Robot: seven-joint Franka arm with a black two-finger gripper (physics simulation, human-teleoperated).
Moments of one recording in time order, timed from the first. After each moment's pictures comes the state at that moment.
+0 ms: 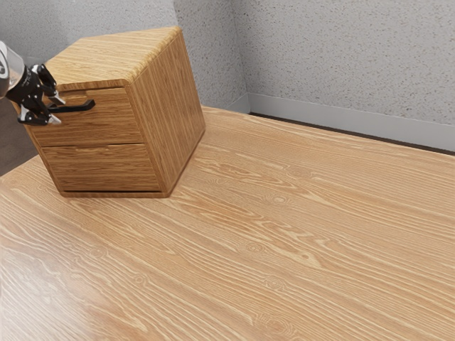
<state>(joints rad) 2.70 -0.37 -1.78 -1.45 -0.62 2.08 -1.08</state>
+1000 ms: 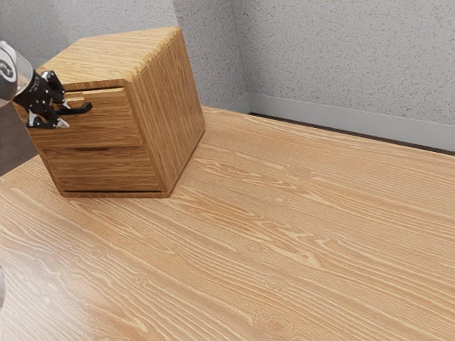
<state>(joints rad) 2.67 -0.38 -1.76 -1.47 -0.64 2.06 -1.06</state>
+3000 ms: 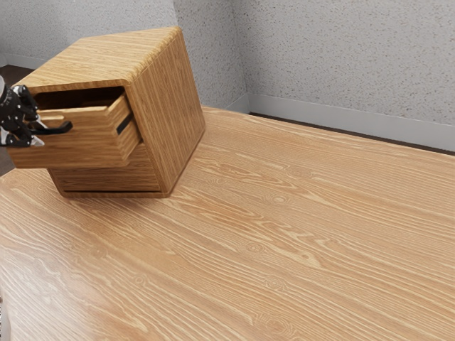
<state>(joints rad) 2.14 -0.49 -1.15 -1.74 -0.71 2.00 -1.06</state>
